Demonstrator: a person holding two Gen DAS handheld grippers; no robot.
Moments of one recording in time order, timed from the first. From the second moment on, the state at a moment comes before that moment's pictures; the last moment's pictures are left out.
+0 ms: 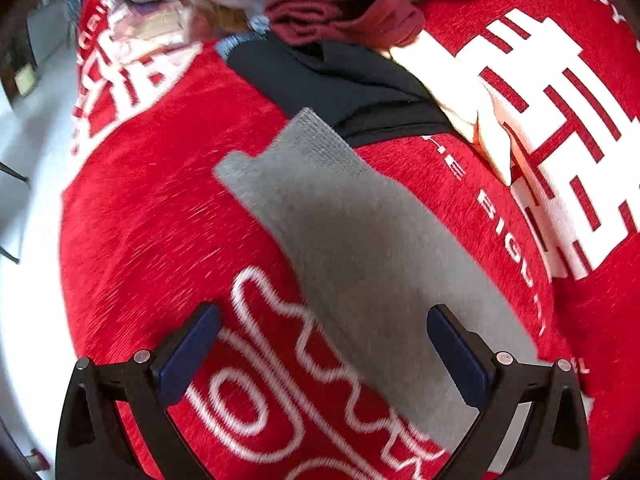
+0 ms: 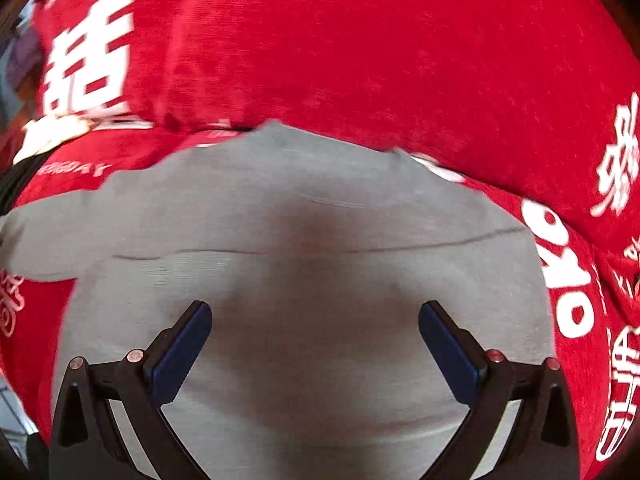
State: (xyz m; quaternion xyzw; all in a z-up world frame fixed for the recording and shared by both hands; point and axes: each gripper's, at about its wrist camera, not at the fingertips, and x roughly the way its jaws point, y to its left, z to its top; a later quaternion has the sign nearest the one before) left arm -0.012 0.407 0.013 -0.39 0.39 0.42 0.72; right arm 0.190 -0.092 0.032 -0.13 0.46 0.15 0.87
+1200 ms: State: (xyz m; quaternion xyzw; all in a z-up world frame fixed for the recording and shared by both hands) left arm -0.029 0.436 0.041 -0.40 0.32 0.35 0.78; right arm 0.145 0.212 -0.023 -0.28 0.45 0.23 0.82
